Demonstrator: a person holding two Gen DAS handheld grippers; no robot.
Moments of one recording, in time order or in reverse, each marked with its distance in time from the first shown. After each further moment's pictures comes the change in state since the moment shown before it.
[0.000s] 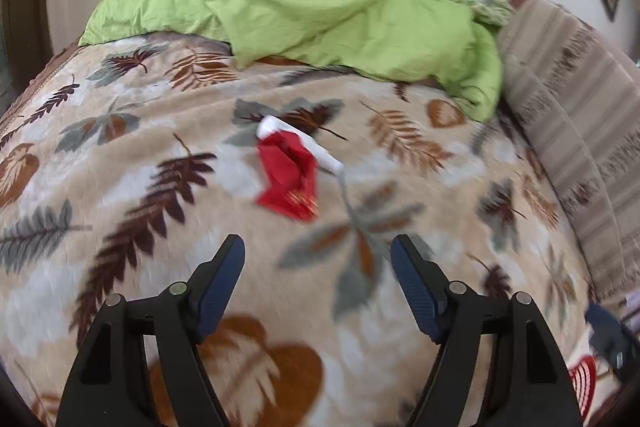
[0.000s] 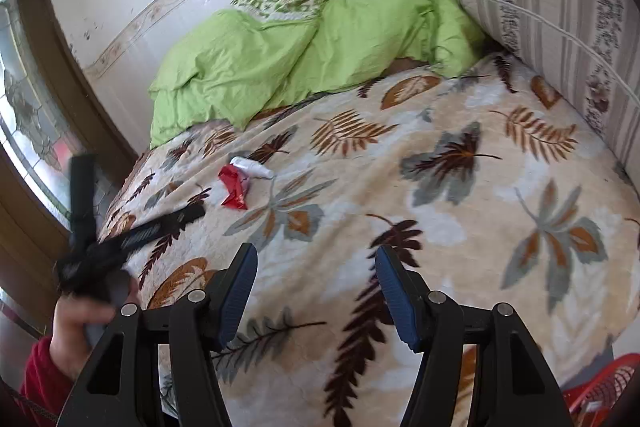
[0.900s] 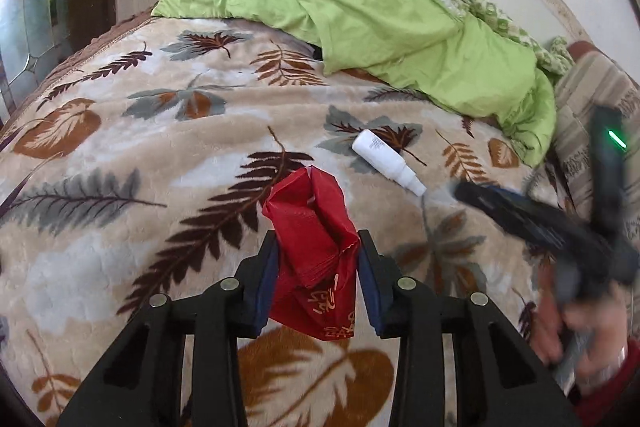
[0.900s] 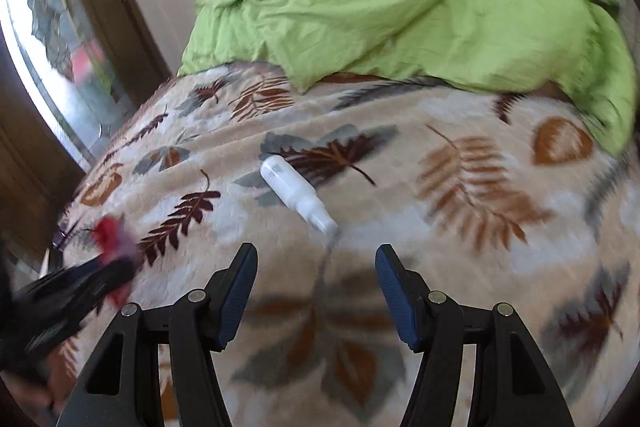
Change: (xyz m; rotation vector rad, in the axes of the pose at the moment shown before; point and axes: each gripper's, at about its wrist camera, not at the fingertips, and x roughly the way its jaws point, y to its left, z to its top) left arm -0.026 0.059 -0.016 -0.158 -0.051 0.109; right arm 0.222 0.080 0.097 -0.348 0.201 0.140
